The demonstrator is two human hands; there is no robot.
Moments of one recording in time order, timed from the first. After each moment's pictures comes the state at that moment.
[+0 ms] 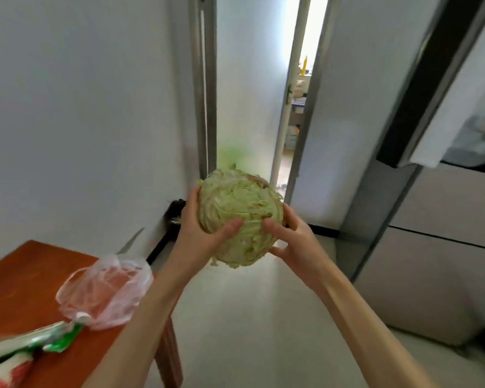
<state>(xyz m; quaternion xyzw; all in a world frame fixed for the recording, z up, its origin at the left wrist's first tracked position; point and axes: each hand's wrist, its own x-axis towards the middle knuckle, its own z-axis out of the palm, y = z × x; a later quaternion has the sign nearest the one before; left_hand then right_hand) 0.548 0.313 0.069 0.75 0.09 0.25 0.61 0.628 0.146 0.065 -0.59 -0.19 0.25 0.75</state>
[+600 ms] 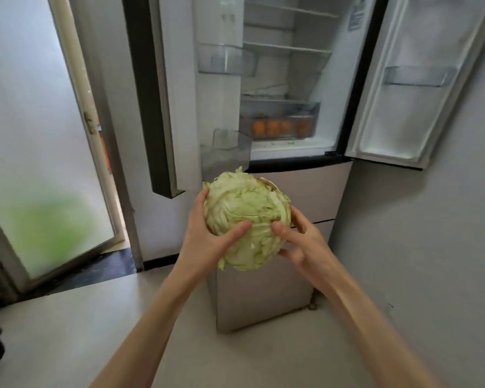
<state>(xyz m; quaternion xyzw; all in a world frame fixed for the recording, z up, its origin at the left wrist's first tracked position) 0.807 -0.055 0.093 0.73 -0.18 0.10 0.65 0.766 -0.240 0.097 -0.62 -0.05 -0.03 0.78</state>
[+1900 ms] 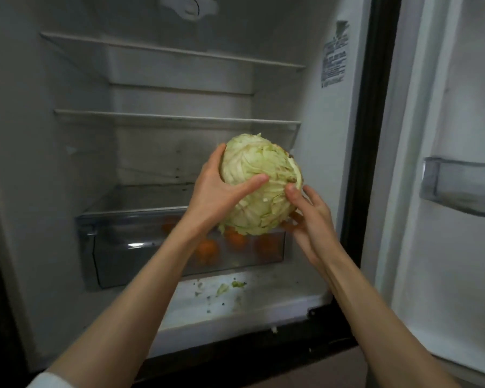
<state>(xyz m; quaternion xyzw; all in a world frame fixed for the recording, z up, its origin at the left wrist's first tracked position) 1.345 -0.443 0.289 0.73 -0.26 0.24 0.58 1.317 -0.605 0.250 -0.52 -0.12 -0.19 0.82</state>
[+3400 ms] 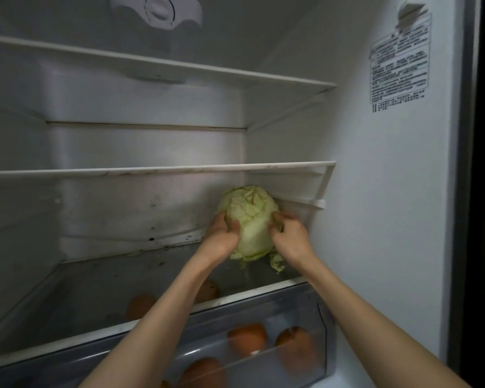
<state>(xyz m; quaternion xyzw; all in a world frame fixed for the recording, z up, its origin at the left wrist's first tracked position) 1.607 -0.476 0.293 0.84 -0.20 0.14 0.48 1.560 -0.614 0.288 -0.86 0.02 -0.32 0.39</state>
